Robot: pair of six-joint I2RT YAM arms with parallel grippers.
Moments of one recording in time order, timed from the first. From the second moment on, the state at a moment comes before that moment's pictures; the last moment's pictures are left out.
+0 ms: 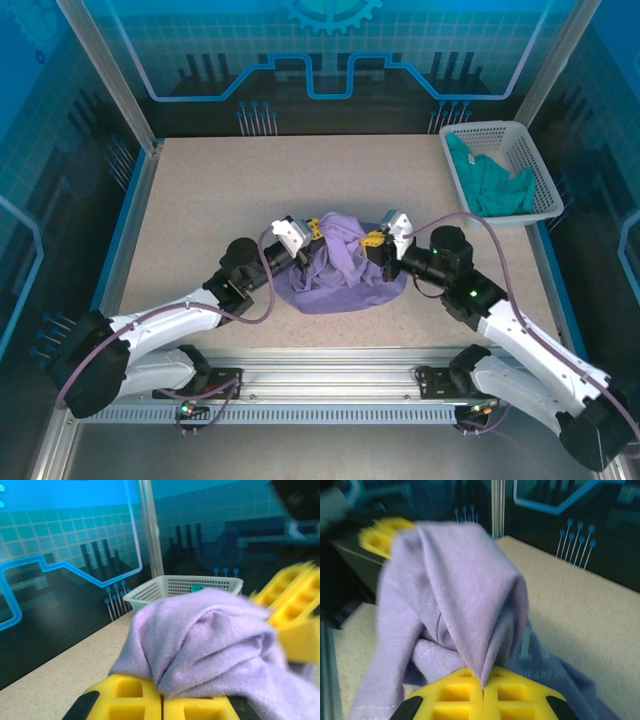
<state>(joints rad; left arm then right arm) -0.72 1.17 0.53 0.73 0.12 0.13 0.57 0.83 0.63 -0.01 -0.36 -0.04</state>
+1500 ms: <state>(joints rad) -0.94 1.04 0.66 0.13 0.08 -0.33 0.63 1.03 0.77 -0.09 -0.19 0.24</state>
